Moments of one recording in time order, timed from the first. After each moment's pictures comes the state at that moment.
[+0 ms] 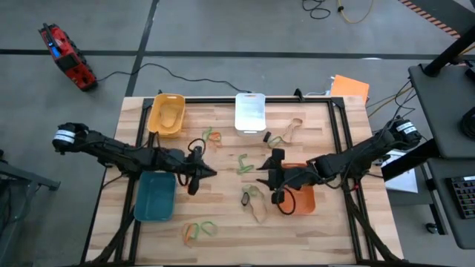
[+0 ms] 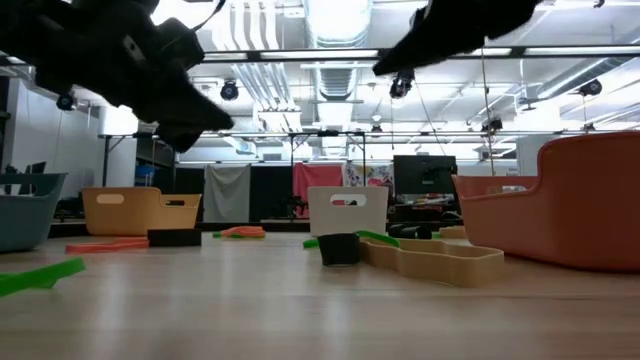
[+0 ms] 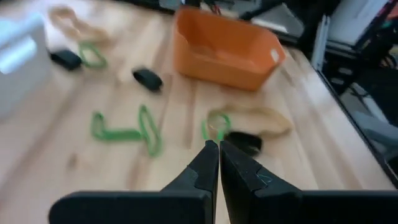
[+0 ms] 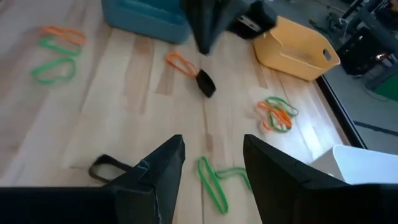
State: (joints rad) left arm -0.13 1.15 0.37 0.37 -0.03 -0.31; right arm 0.33 1.42 0.87 -0.01 0.45 -0.09
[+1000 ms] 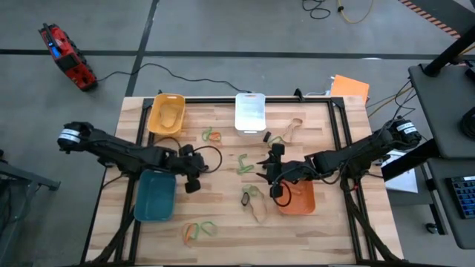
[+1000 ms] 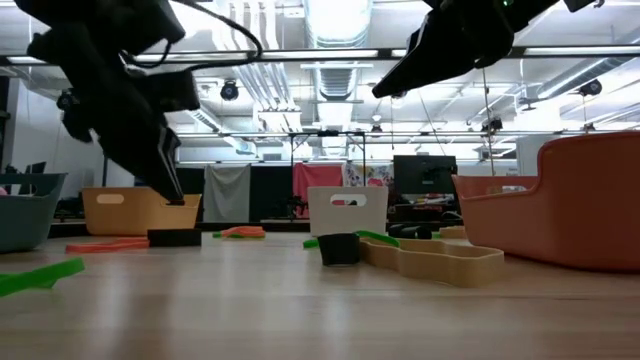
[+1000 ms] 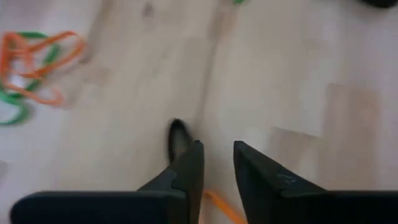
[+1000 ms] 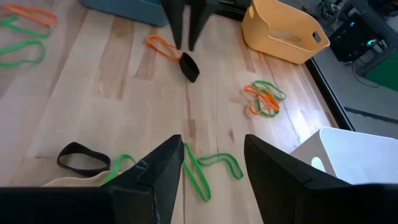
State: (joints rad) left arm -0.15 1.24 0.57 -0.34 -0.25 -0.32; right arm 0.27 1.42 0.84 -0.01 0.44 -0.10
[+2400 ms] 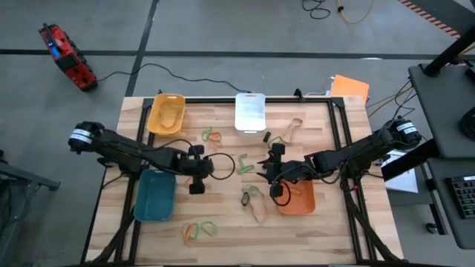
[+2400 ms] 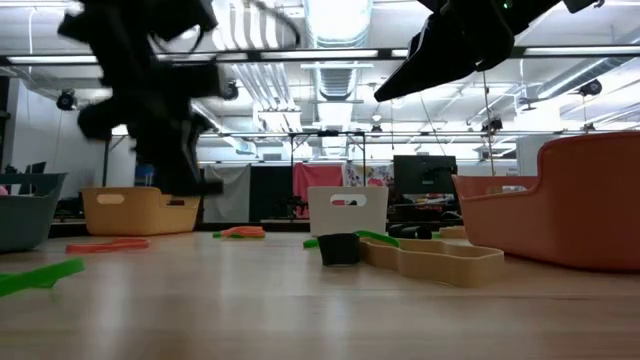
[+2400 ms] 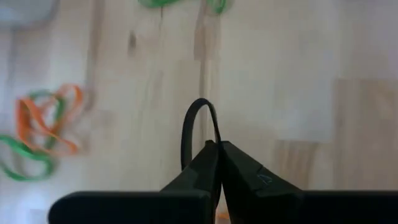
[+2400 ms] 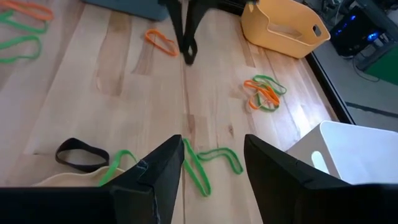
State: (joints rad) left arm -0.17 1.39 0.78 -0.50 -0.27 -0.11; right arm 0.26 1.42 0.84 -0.03 0.44 -0.09
